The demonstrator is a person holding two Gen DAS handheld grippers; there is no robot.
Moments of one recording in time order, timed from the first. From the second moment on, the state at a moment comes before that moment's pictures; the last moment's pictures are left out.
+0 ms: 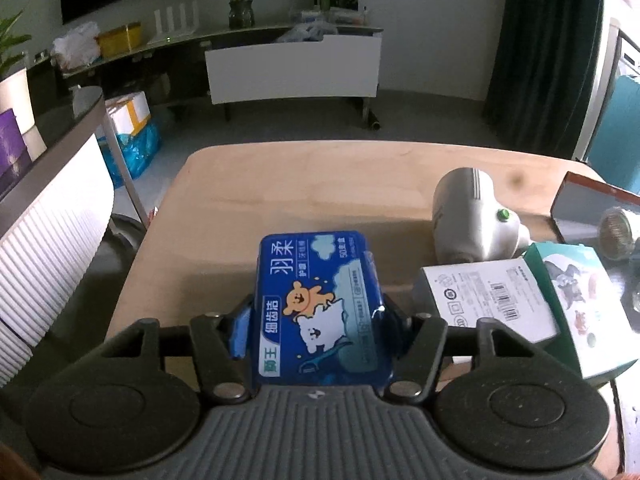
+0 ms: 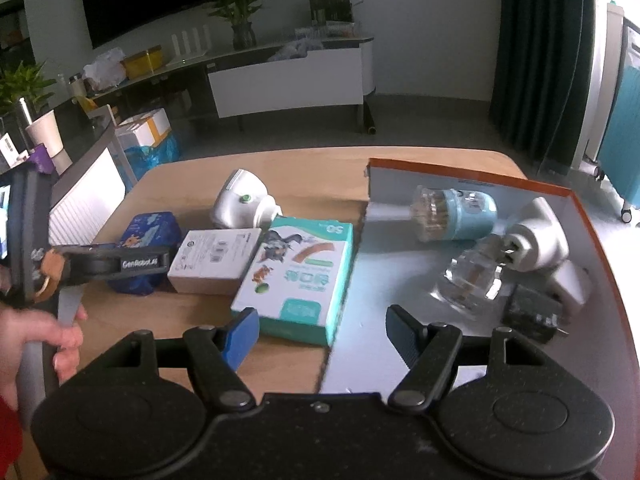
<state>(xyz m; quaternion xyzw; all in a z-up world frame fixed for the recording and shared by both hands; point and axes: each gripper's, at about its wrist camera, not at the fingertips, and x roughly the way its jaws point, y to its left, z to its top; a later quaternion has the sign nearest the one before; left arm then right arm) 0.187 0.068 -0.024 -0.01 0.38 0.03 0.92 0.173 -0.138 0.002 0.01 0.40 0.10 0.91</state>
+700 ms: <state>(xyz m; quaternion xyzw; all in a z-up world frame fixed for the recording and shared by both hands) 0.124 0.075 -0.006 -0.08 0.37 0.02 0.93 0.224 -0.096 -0.028 -0.03 0.43 0.10 0.90</state>
